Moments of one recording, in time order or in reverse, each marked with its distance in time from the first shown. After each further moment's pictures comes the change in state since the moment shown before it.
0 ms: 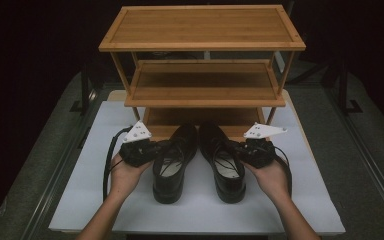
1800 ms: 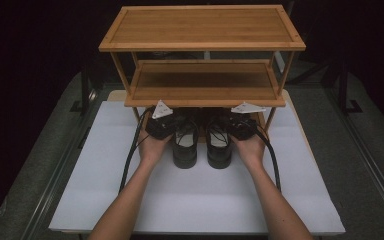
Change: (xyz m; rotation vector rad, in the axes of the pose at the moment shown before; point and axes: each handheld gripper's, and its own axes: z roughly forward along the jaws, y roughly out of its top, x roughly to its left) left arm 0.049 0.011 0.101 -0.041 0.114 -0.001; right arm -0.056 0.014 0.089 -0.049 -0.160 0.090
